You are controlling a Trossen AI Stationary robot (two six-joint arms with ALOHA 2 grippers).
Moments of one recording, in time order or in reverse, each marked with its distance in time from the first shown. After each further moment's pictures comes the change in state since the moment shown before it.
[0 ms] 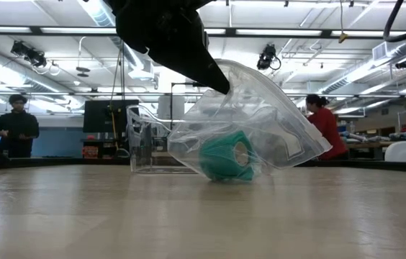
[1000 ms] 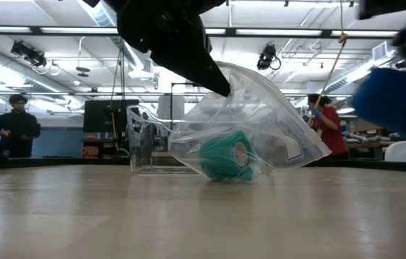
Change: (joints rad) left arm 0.027 0.000 0.000 -0.002 0.079 -0.001; right arm -0.171 -0.003 0.126 -0.257 0.532 -0.880
